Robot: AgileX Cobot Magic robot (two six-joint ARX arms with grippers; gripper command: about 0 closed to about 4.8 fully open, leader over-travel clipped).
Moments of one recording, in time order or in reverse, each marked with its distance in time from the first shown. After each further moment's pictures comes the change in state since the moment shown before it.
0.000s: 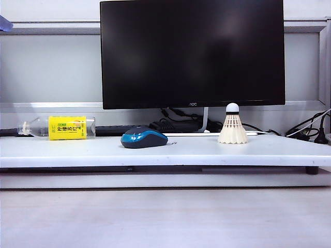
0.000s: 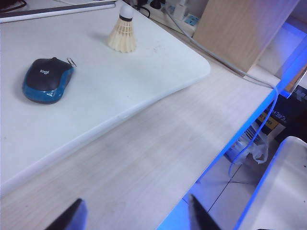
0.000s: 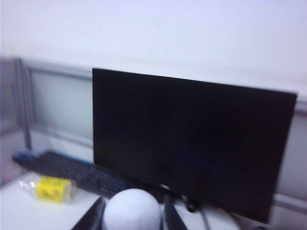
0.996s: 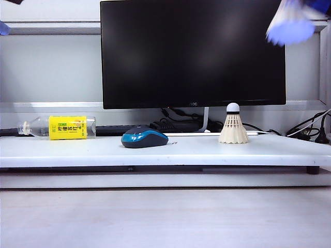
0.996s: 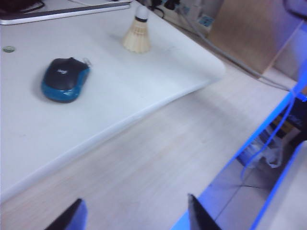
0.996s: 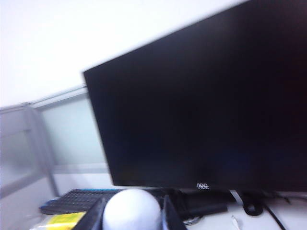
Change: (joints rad) left arm 0.000 0.000 0.000 0.002 -0.058 0.001; right arm 0.211 0.602 -0.618 1.385 0.208 0.357
